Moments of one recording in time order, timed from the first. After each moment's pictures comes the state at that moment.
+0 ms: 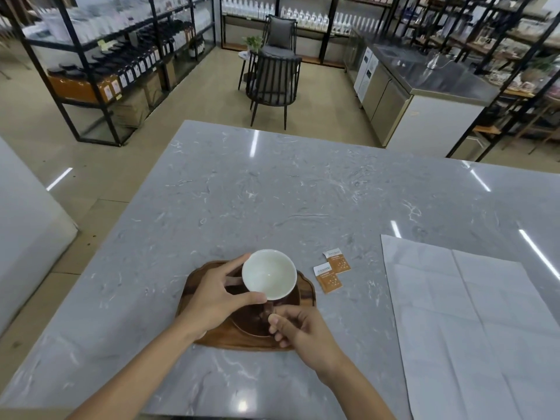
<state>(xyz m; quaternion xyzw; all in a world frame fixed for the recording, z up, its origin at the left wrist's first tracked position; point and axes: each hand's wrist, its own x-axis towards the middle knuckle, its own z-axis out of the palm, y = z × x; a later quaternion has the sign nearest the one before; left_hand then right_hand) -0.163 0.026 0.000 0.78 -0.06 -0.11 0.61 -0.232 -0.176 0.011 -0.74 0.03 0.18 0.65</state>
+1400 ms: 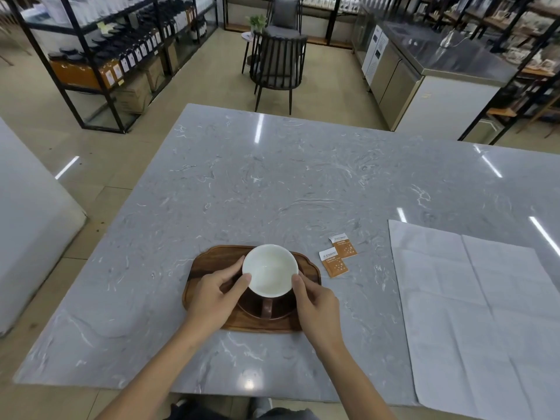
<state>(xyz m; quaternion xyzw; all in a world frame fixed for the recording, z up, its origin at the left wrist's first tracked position) -0.190 0.033 -0.034 0.80 0.00 -0.03 0.60 -0.223 -0.174 -0.025 -0.81 0.13 -0.03 0.57</state>
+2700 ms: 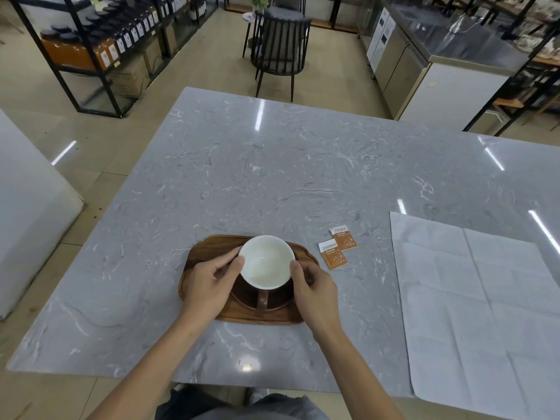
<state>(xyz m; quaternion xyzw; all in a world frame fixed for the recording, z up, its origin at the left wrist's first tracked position) -0.186 0.024 -0.037 0.77 0.06 0.01 0.63 -0.207 -0.173 -0.025 -0.82 0.18 -0.02 0.54</state>
